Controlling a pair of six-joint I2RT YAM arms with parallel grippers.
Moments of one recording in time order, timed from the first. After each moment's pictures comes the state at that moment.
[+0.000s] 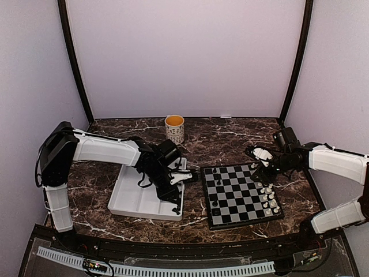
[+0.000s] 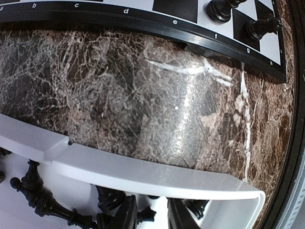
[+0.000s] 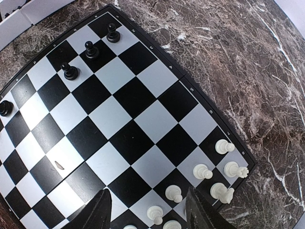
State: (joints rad) left arm -0.90 1.93 1.29 -0.65 0.35 0.34; right arm 0.35 1.24 0.72 -0.48 -0.25 -0.55
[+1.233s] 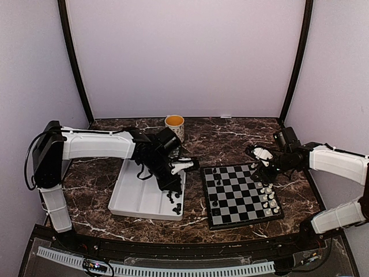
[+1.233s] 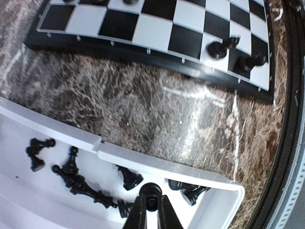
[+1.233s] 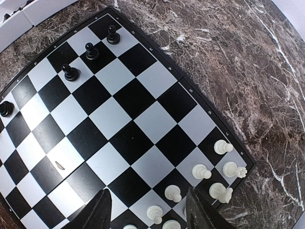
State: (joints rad) left arm -0.90 1.88 1.35 -0.70 0.28 0.29; right arm 0.35 1.23 0.72 -0.48 -0.25 -0.55
